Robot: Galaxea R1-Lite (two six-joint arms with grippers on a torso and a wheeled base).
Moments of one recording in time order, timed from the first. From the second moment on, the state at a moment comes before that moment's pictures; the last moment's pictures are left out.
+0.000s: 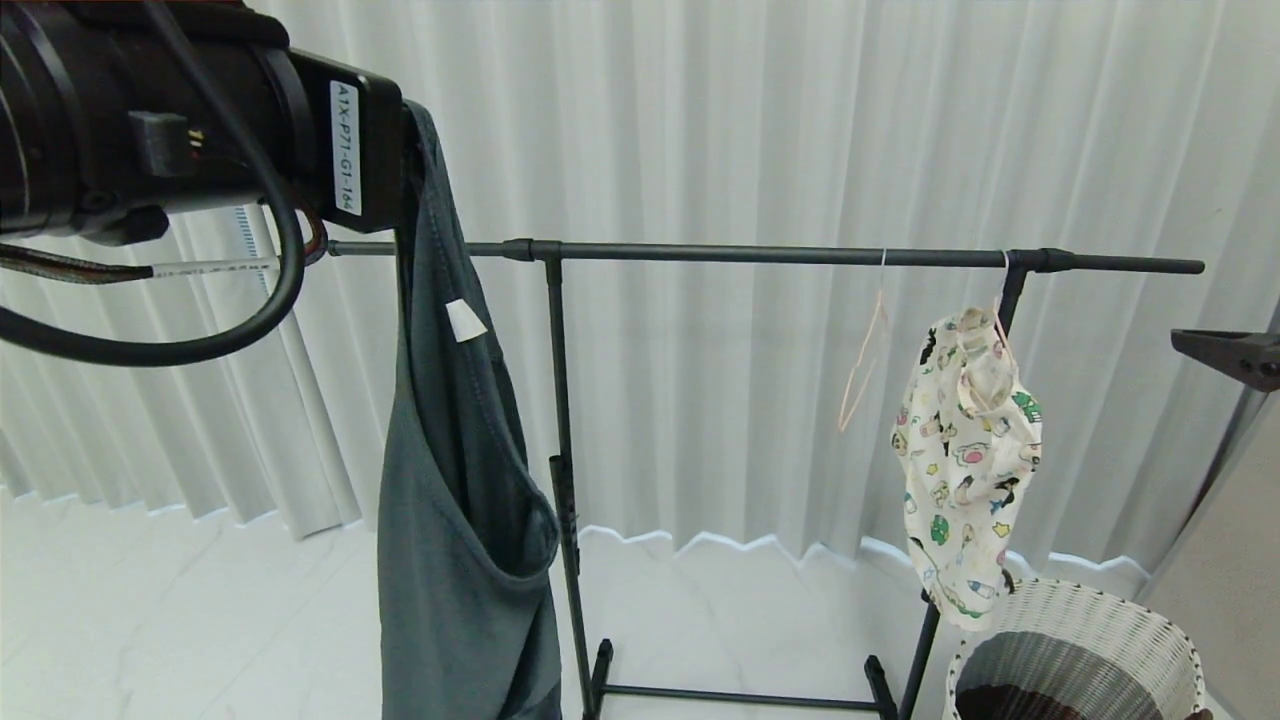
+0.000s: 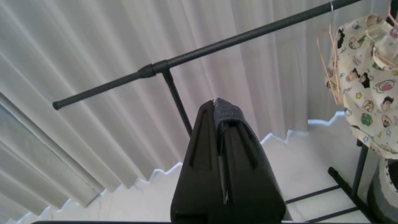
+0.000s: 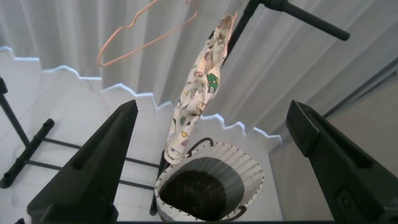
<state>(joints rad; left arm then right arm) -0.68 1.40 -1.45 0.17 0.41 0.27 0.21 1.16 -1.08 0.17 -0.15 -0.24</state>
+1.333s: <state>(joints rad) -0.68 1.40 -1.40 0.17 0.42 0.27 0.21 1.19 -0.93 0.12 -0.15 -0.18</state>
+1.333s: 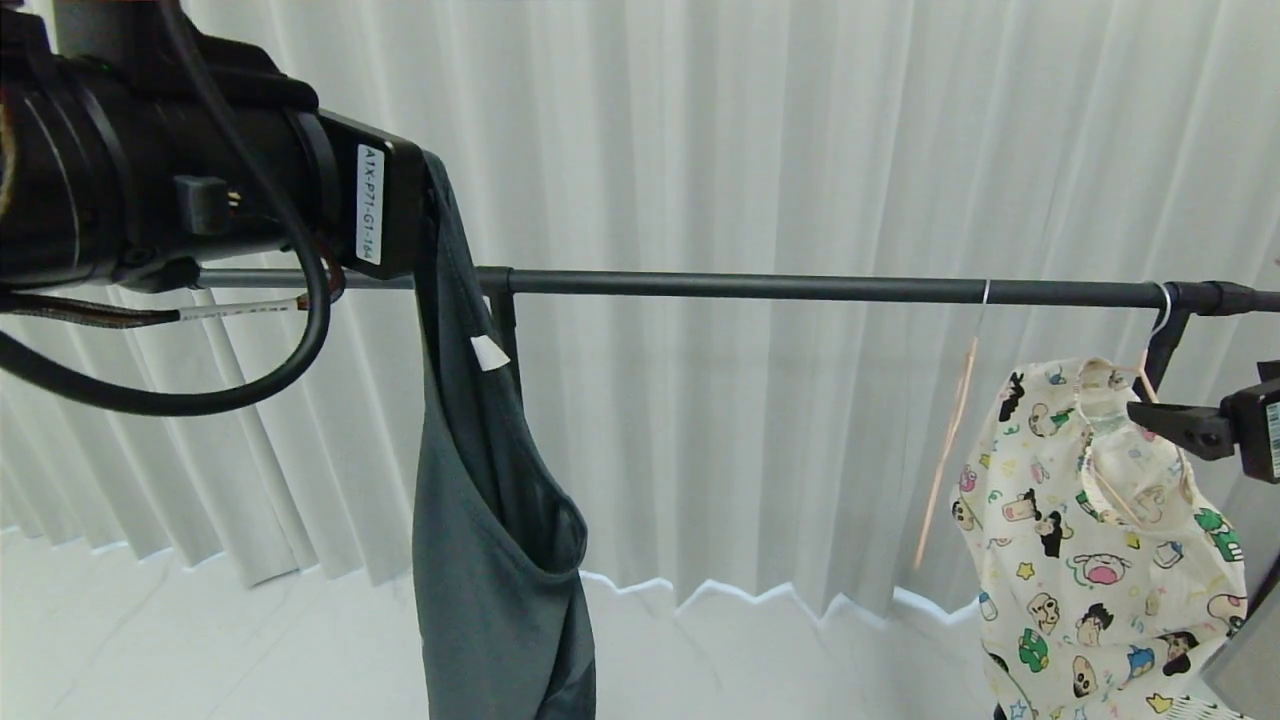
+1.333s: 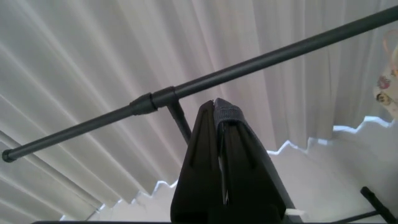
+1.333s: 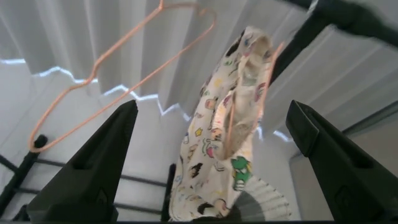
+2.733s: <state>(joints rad) -0.63 1.34 -1.14 0.00 0.42 0.26 0.37 1.65 -0.96 -0.13 -0.31 0.14</state>
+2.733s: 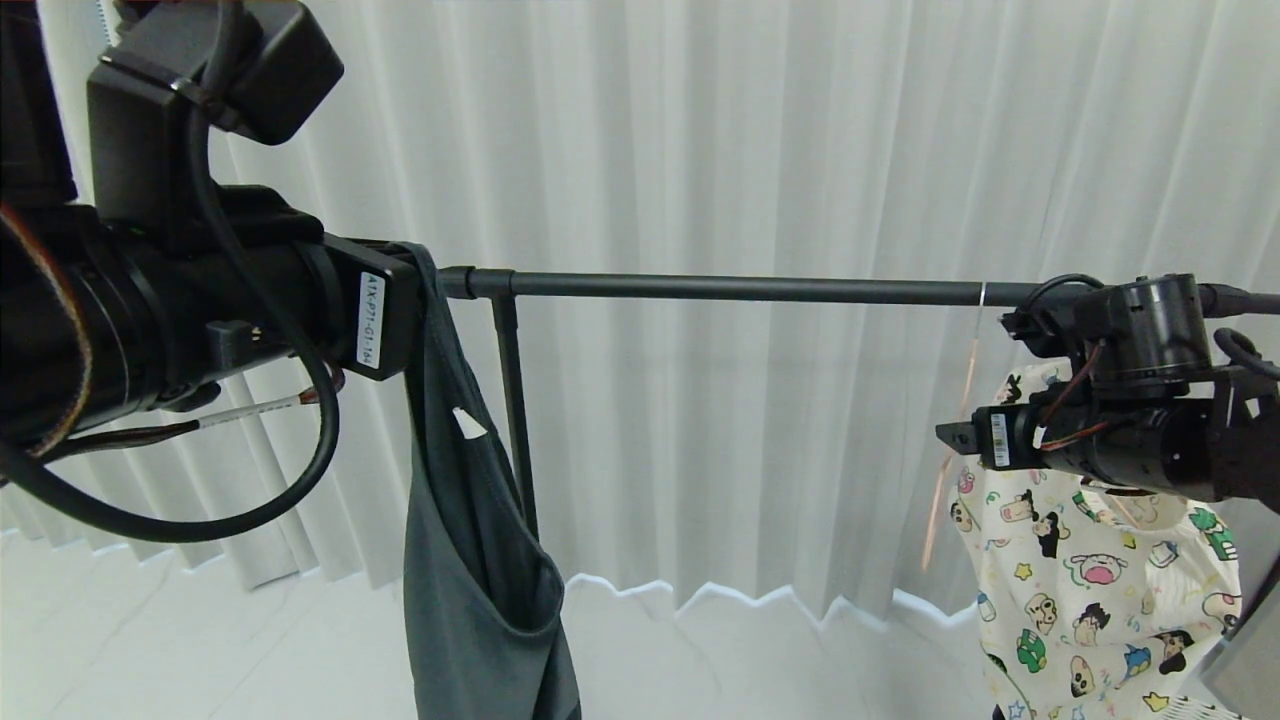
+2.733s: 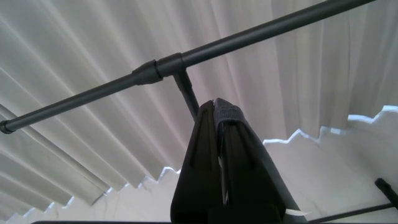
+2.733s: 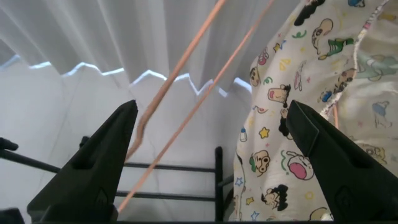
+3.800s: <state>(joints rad) -0.63 1.32 -1.14 0.00 0.42 0.27 0.32 1.74 -0.96 -0.11 -0.28 0.24</state>
